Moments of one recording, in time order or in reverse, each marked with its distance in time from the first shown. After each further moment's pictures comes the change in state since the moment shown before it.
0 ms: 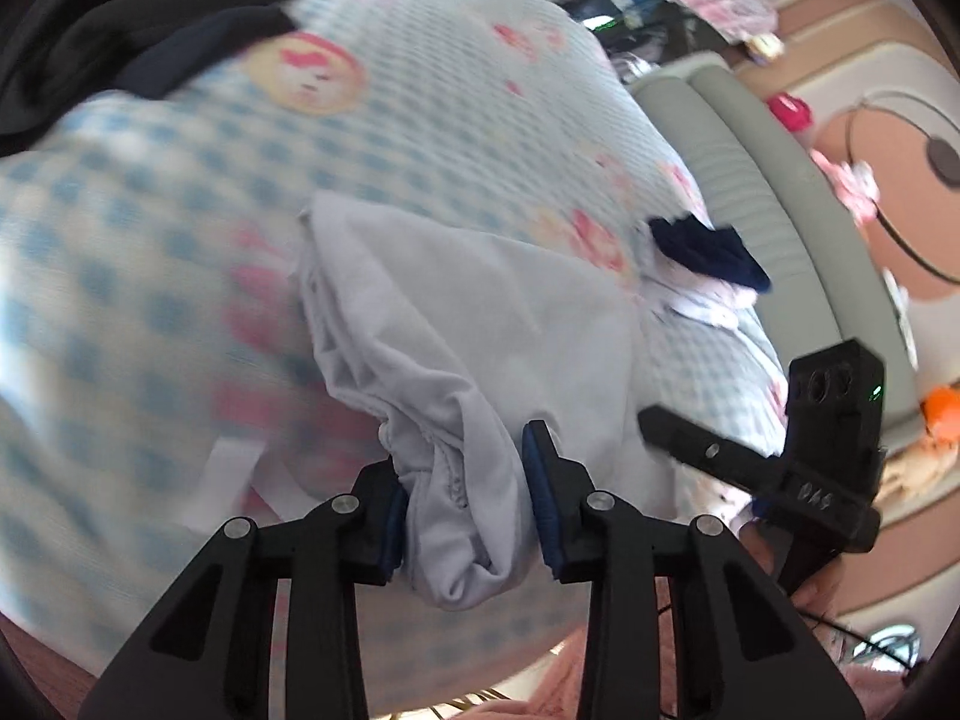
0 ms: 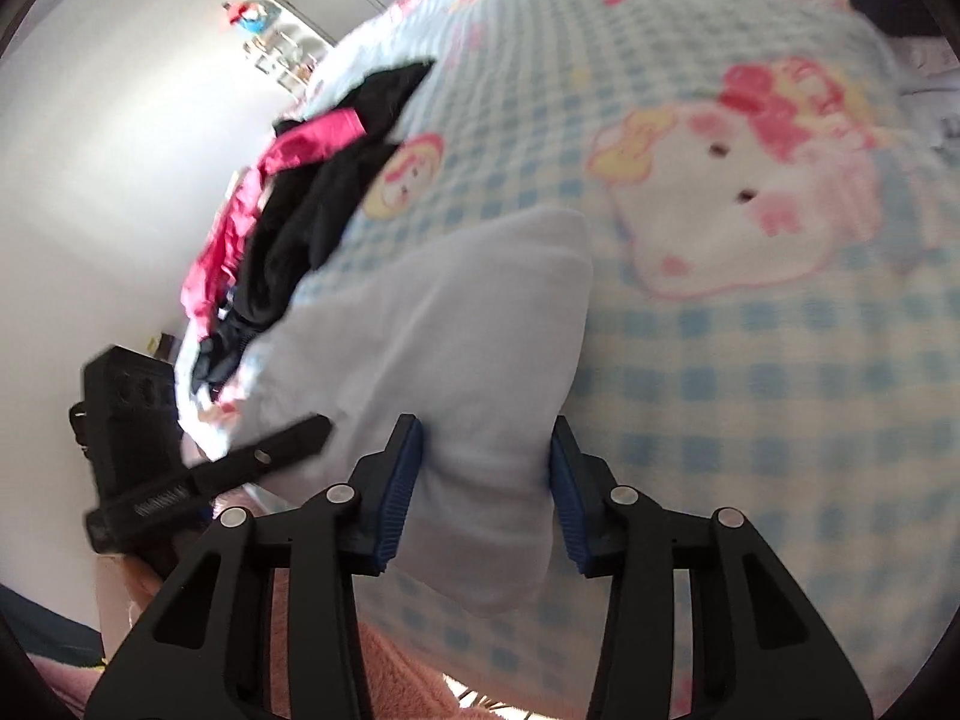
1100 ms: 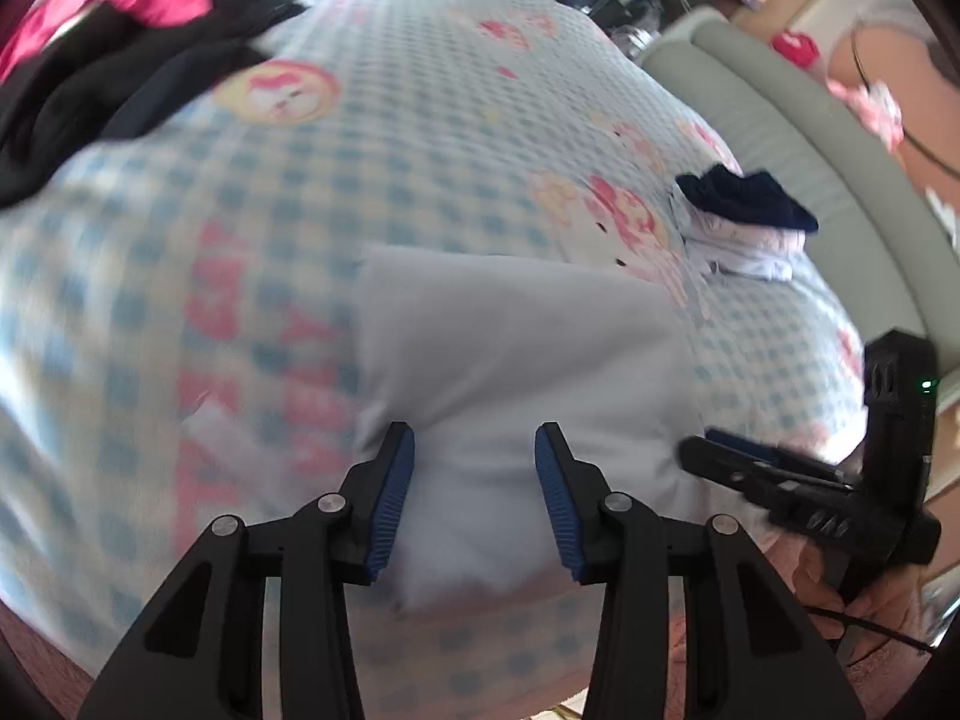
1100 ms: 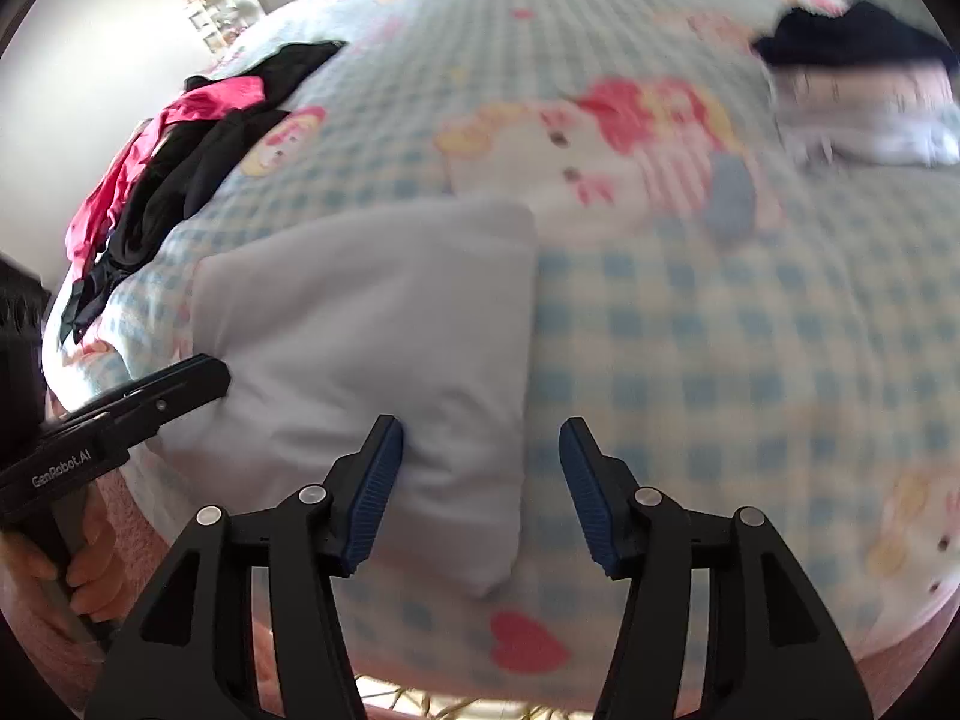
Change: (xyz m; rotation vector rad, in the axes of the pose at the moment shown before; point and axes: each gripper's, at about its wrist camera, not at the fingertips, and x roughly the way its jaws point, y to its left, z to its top) left arm 0.017 -0.017 -0.020 0.107 -0.055 0.186; right arm -0.012 -0.033 -0.034 -0.028 0.021 -0.298
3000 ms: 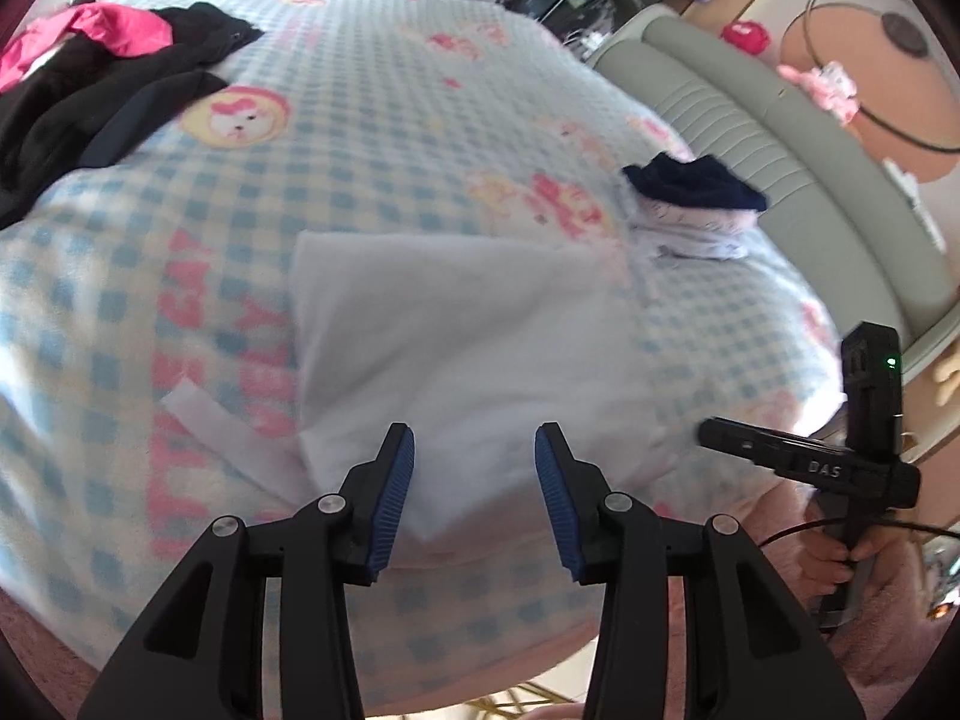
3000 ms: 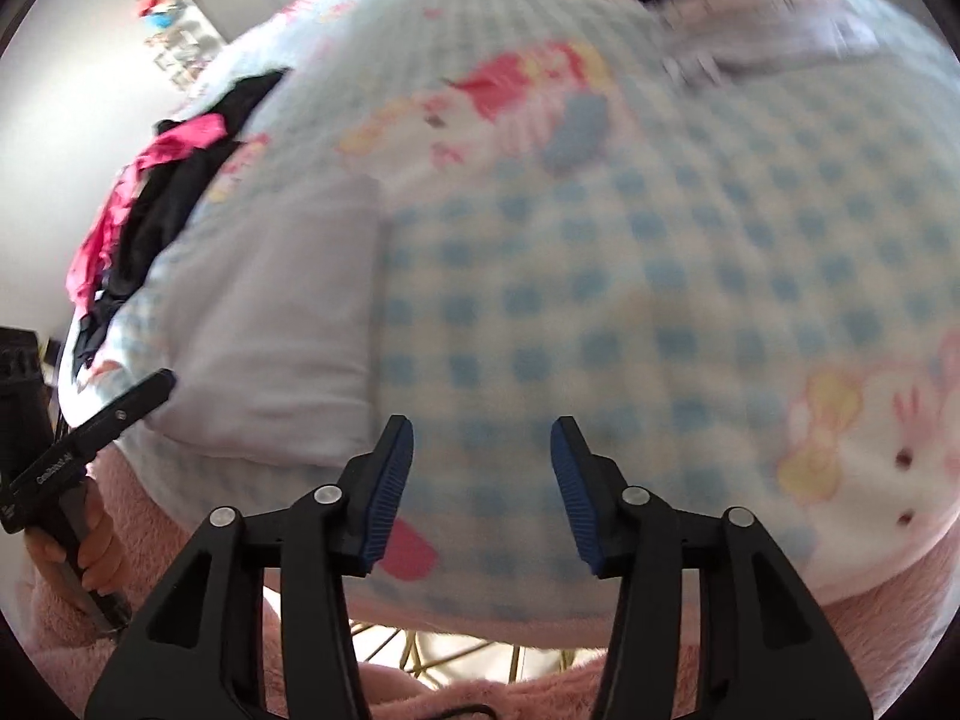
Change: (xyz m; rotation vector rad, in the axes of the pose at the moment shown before) left arm -0.015 -0.027 -0.022 0.095 -0.021 -0.054; right arm -0.041 -0.050 -0.033 0.045 -0.040 -0.001
